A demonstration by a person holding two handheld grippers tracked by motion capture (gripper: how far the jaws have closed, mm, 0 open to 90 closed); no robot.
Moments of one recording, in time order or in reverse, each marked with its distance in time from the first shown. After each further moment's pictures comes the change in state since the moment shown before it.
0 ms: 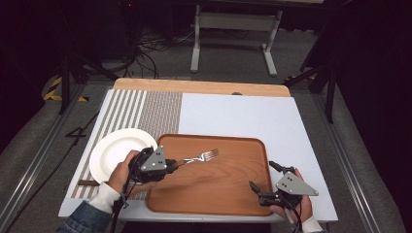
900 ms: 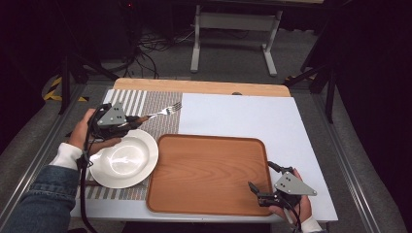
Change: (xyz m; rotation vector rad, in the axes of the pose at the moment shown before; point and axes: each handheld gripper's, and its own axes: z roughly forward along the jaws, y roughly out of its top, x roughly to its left) left arm 0.109 -0.016 -0.077 -0.010 0.195 0.034; right arm 0.002 0.000 0.002 0.010 0.011 -0.007
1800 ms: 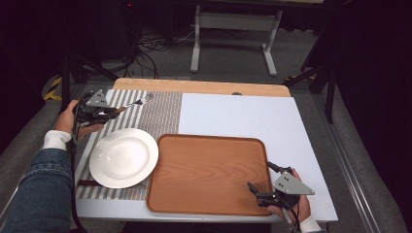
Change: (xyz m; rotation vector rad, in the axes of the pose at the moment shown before) left arm 0.083 -0.072 0.017 0.159 0.074 -0.182; right arm 0.002 -0.001 0.003 0.013 0.003 -0.006
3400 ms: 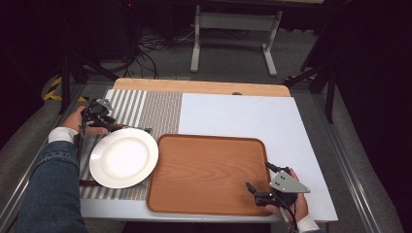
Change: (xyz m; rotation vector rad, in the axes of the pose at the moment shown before) left arm 0.038 -0.044 0.075 0.266 -0.257 -0.095; right arm 0.001 -0.003 0.008 0.041 -0.007 0.002
